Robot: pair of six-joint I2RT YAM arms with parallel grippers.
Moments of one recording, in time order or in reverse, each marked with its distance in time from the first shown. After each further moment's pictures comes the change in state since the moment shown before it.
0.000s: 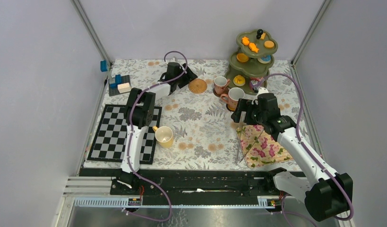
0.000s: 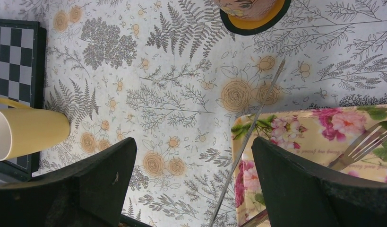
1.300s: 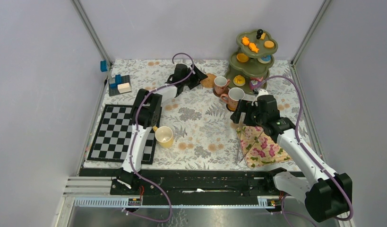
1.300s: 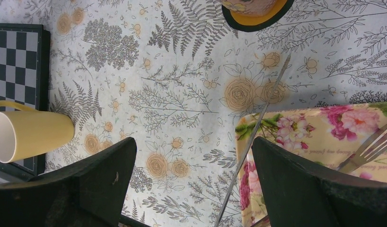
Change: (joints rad) left arm -0.067 0.080 0.060 0.119 0.099 -0.154; right arm 0.000 -0.010 -0.043 0.040 -0.009 0.037
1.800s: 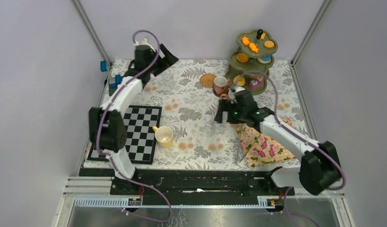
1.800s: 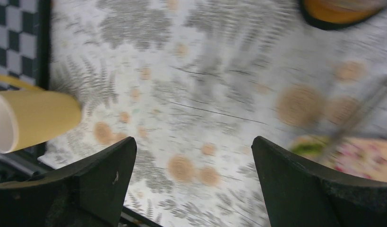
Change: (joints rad) left arm 0.163 -0.673 -0.287 -0.396 -0.051 0.247; right arm 0.145 0.229 0.092 0.034 0.026 0.021
